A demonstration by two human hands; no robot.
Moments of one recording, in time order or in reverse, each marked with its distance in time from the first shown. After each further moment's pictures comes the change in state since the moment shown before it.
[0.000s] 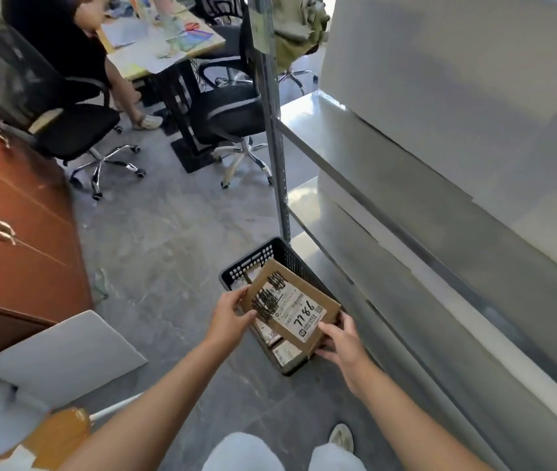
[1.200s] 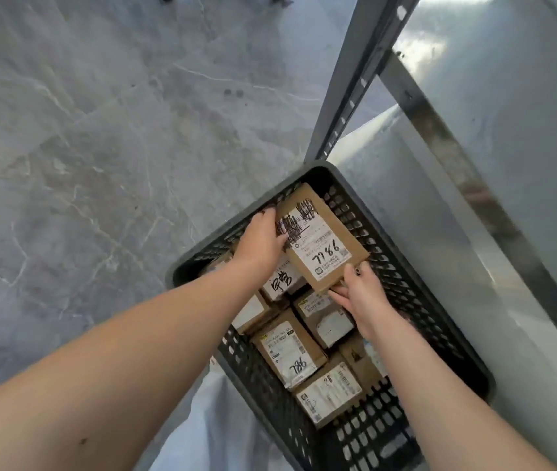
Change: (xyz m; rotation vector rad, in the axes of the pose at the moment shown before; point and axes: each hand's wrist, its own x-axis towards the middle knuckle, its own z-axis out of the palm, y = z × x) left_hand 0.557 -0.281 0.197 0.378 -0.292 -0.032; right_hand 0.605 0.141 0.096 -0.164 0.253 0.342
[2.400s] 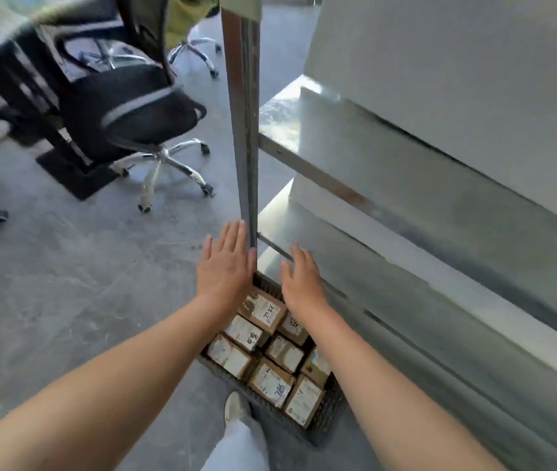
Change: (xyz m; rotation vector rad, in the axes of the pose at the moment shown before) left_hand -0.262 0.224 -0.281 0.580 0.311 0.545; right_hand -0.419 -0.179 -0.027 -0.477 0.375 -0.696
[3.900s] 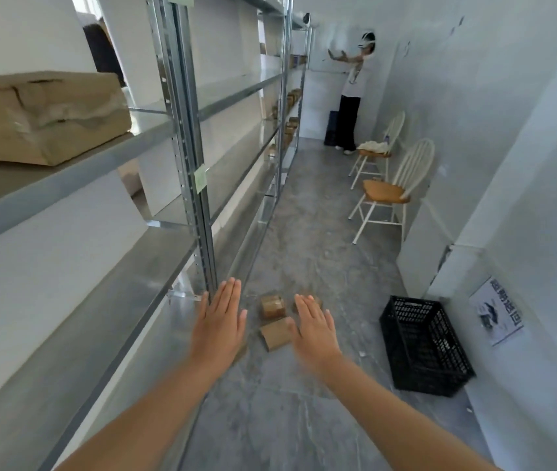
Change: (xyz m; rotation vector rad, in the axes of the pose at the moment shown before) left_hand -0.580 0.961 0.010 -0.184 -0.145 2.080; right_hand -0.773 0.528 -0.489 0.047 1.265 1.353
